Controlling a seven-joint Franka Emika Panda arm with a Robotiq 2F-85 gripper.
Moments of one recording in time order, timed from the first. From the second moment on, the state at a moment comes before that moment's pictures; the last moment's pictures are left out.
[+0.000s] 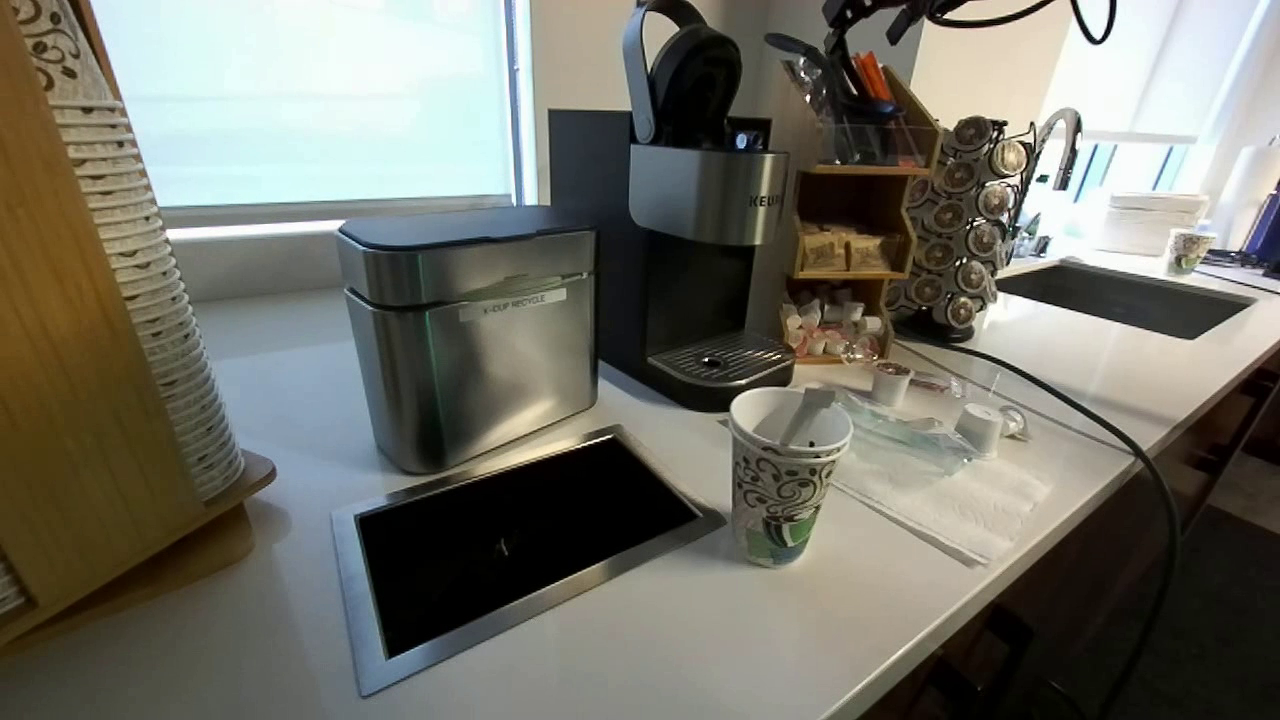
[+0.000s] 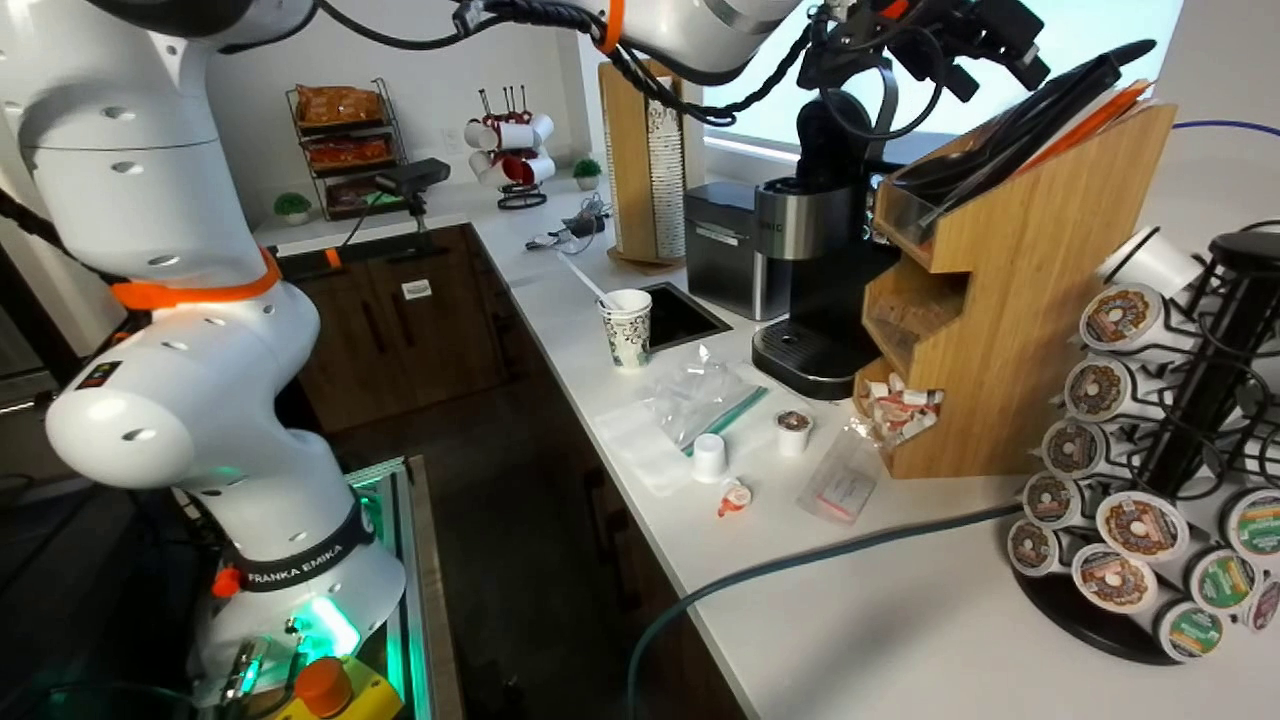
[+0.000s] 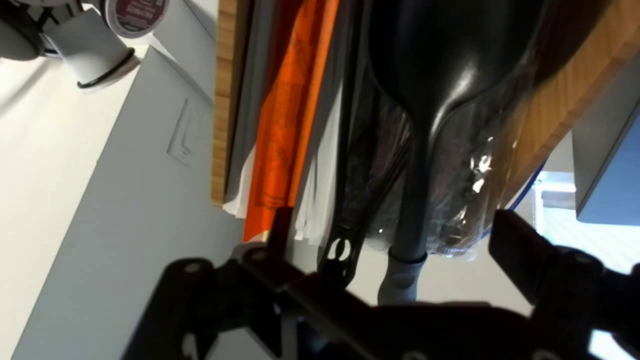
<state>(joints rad) -0.33 0.13 0.13 -1.71 -0.53 2.68 0.38</state>
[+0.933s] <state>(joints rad) -0.13 0.18 -0.05 -1.65 -0.56 2.54 0.51</state>
